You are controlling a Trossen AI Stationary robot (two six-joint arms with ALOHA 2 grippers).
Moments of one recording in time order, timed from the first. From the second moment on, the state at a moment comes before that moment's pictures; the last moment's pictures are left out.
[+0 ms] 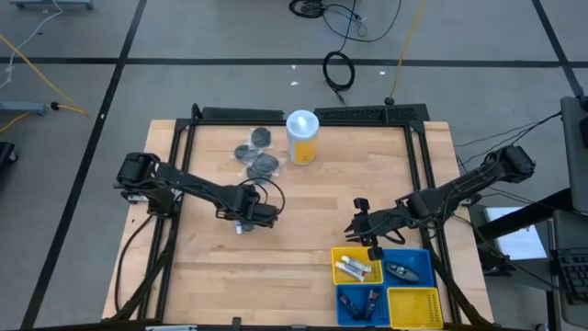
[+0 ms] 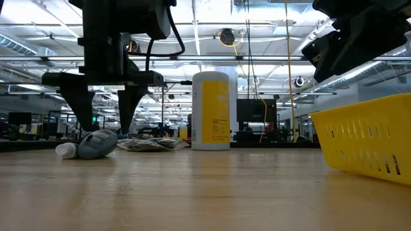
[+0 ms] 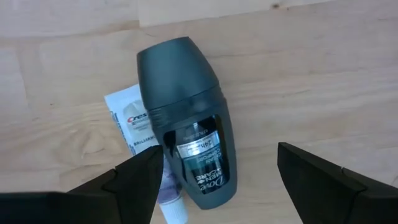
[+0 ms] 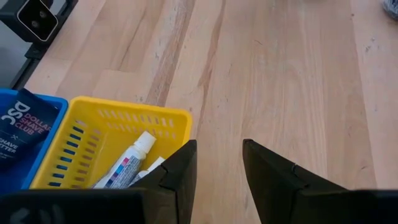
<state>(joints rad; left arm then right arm) -0.17 1.72 1.11 -0.98 -0.15 -1.63 0.39 1.16 0.66 -0.25 0.11 0.17</state>
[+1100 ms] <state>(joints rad) -0.08 1.90 1.12 -0.86 -0.13 -1.37 0.39 1.16 0.66 -0.22 0.11 0.14</state>
